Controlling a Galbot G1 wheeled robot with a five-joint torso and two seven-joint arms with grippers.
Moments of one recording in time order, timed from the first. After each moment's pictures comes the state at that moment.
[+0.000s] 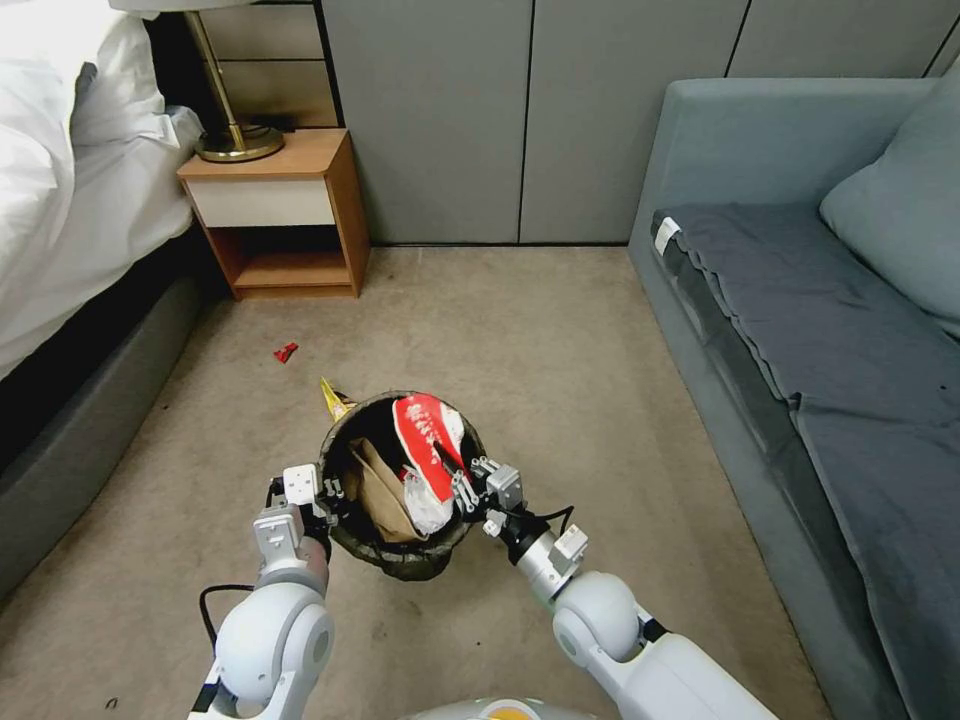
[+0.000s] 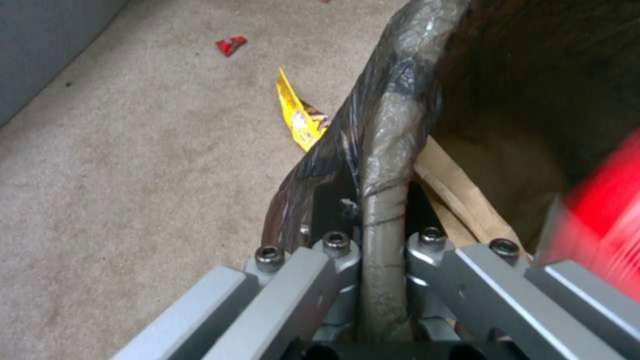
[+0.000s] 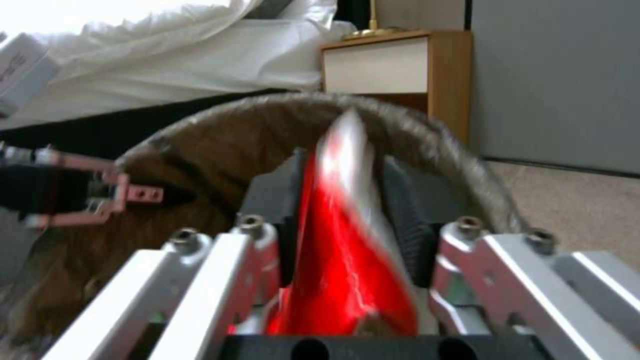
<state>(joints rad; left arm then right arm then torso) 1.52 -1.37 -0.47 -2.08 -0.34 0.43 -0.39 -1.14 1.22 -0.17 1.61 0.33 0.35 -0.11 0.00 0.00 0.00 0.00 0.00</state>
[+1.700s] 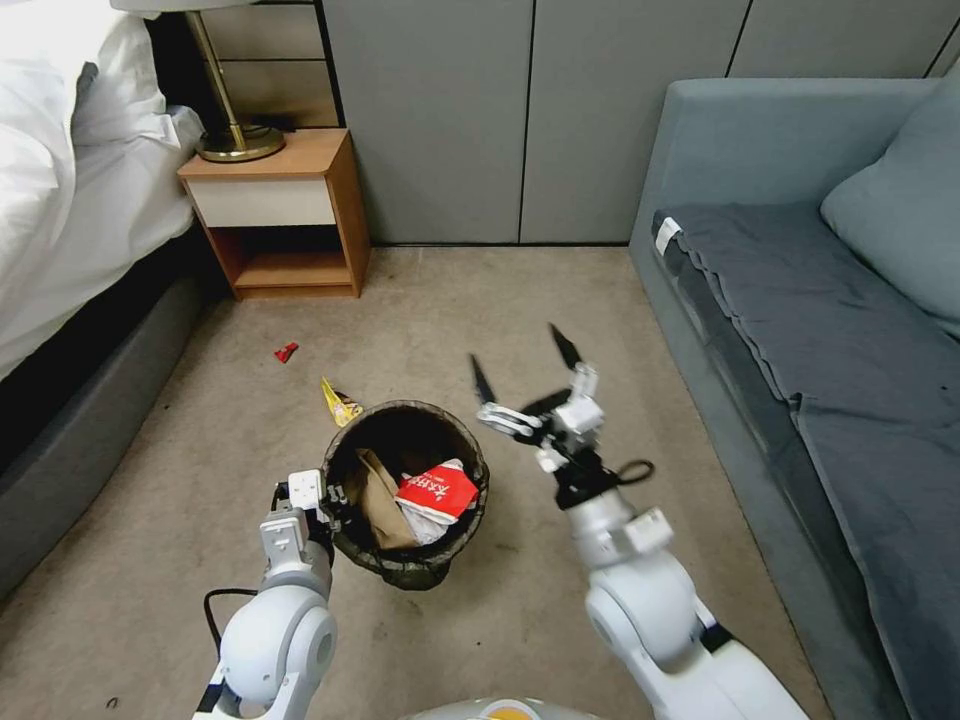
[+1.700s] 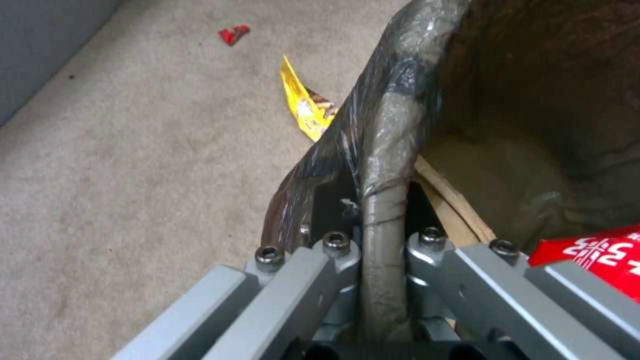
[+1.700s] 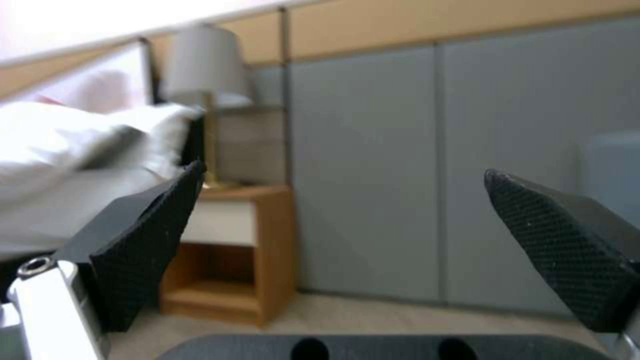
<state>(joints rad) 1.52 -1.36 -0.47 -2.05 -0.33 0.43 -0.39 -1.42 1.31 0.13 2.00 0.07 0.39 0.17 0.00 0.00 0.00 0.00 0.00</state>
